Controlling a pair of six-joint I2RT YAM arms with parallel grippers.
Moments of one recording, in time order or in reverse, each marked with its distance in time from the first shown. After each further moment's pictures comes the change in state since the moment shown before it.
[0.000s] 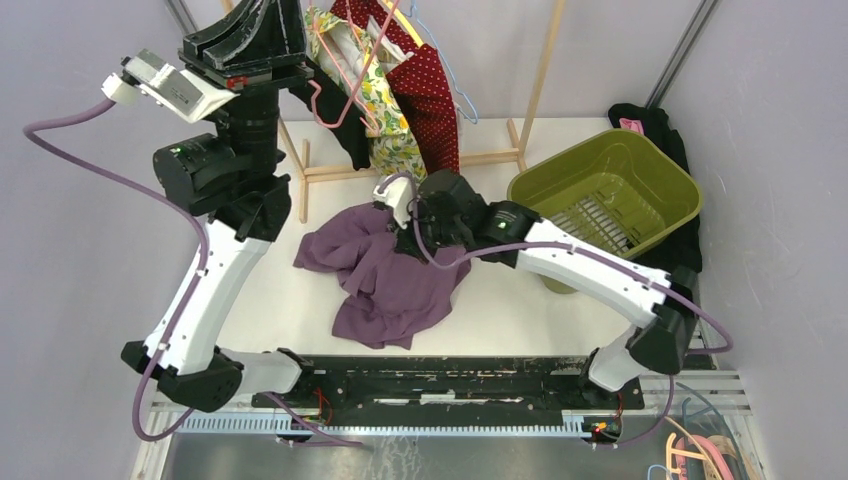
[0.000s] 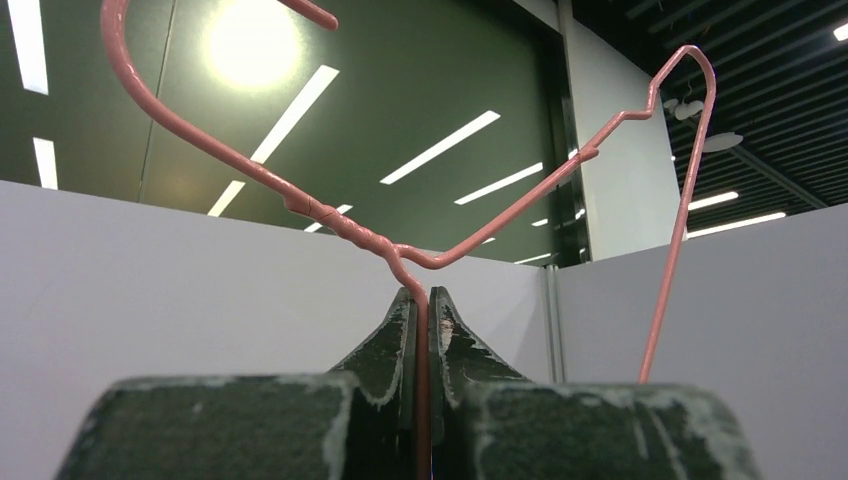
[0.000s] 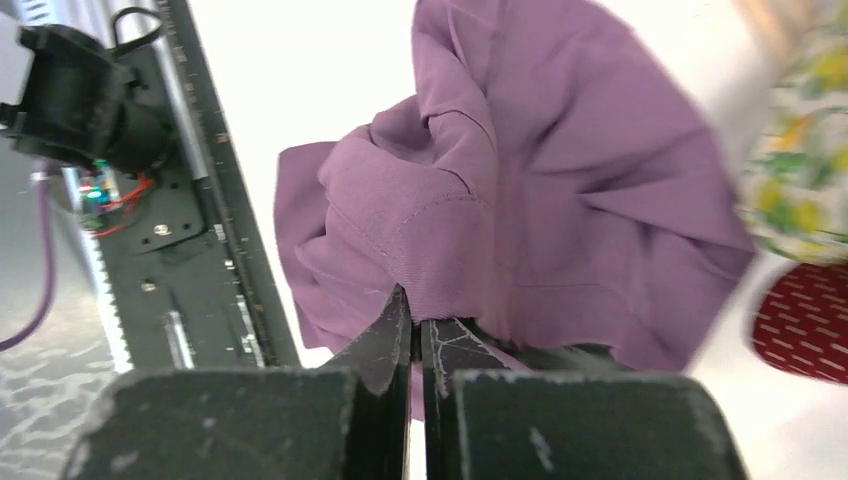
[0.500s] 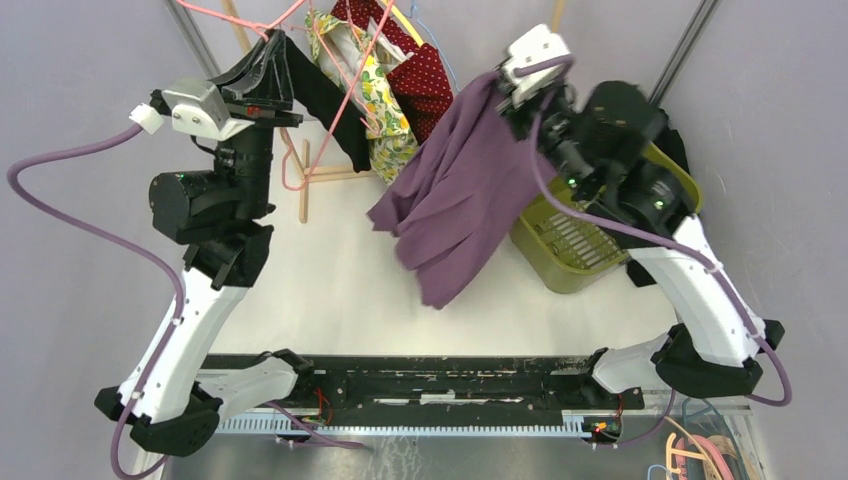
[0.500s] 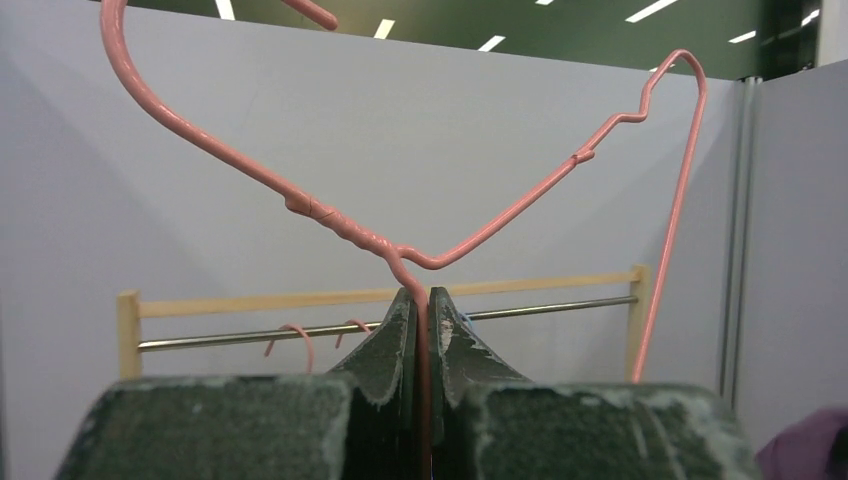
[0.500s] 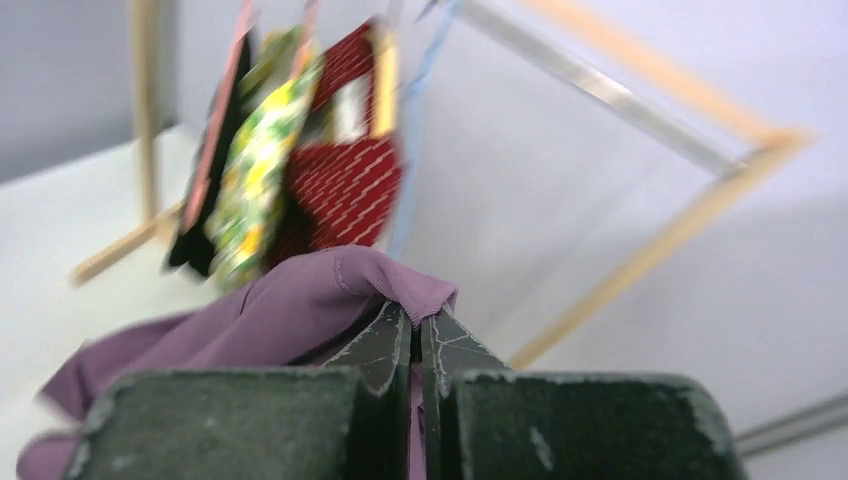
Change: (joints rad) left arm 0.000 -0.235 -0.254 -0.318 -0.220 0.245; right arm -0.164 -0.204 0.442 -0.005 0.518 -0.315
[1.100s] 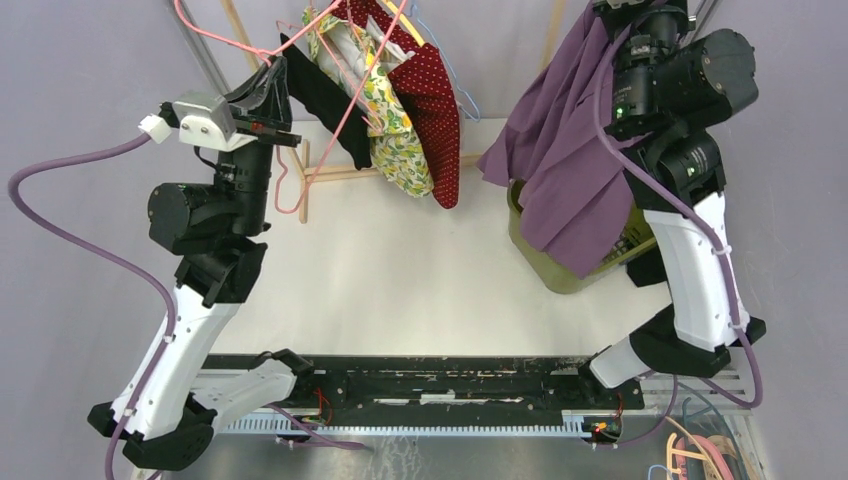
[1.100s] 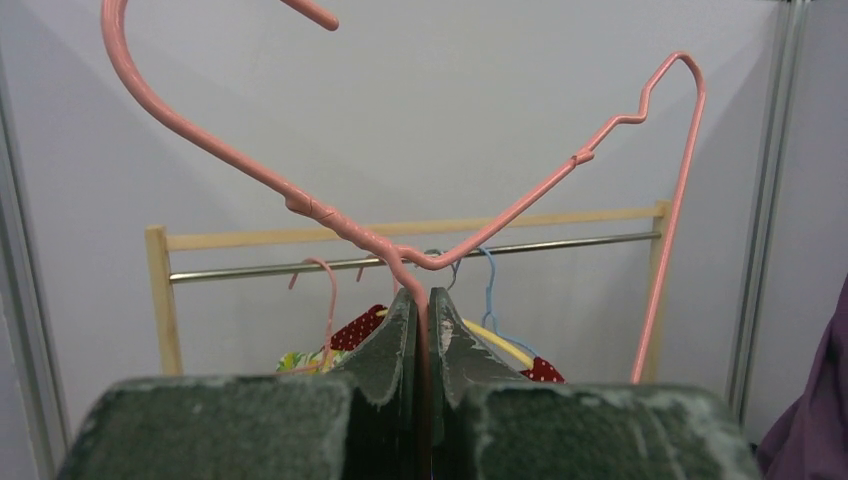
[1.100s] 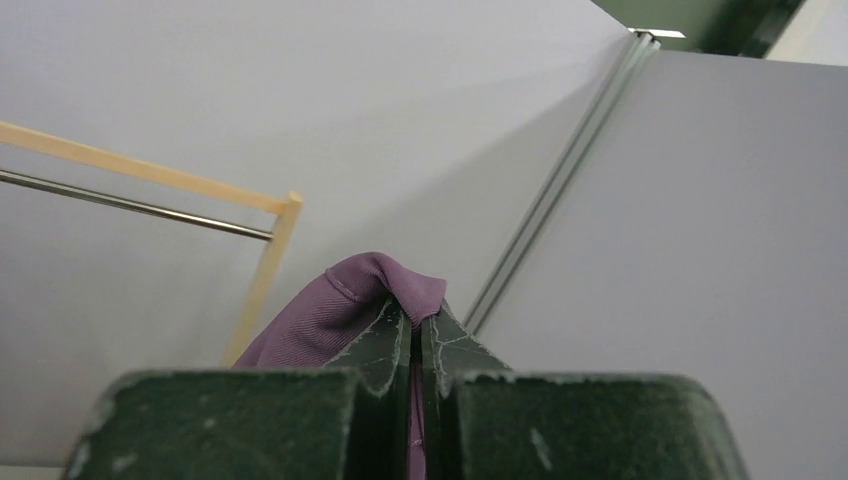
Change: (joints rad) left arm 0.000 -0.093 -0.067 -0.130 -0.052 0.030; right arm -0.228 0.123 0.379 0.318 0.302 -0.460
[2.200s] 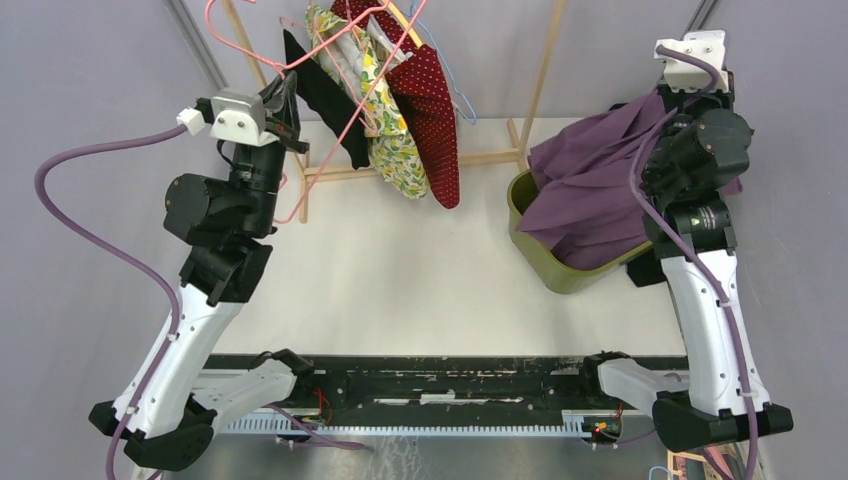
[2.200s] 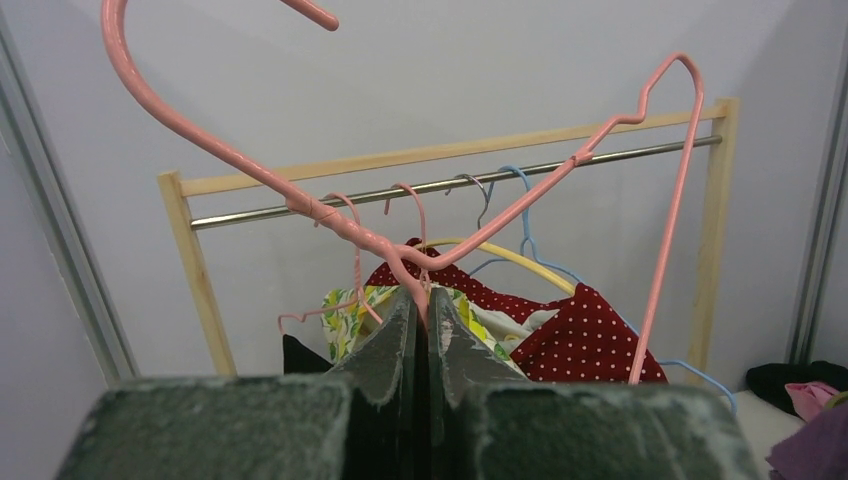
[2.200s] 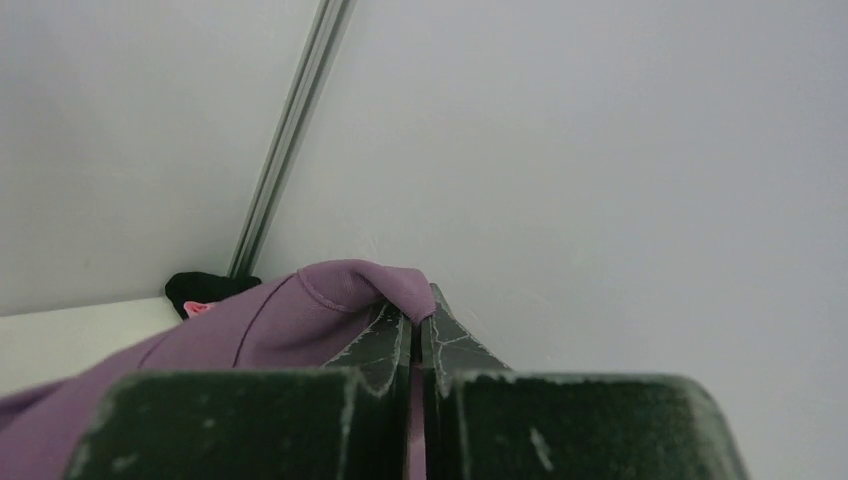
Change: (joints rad) left arm 0.000 -0.006 -0.040 -0.121 -0.041 0.092; right arm -0.454 -0.391 -0.815 0.146 0.097 0.148
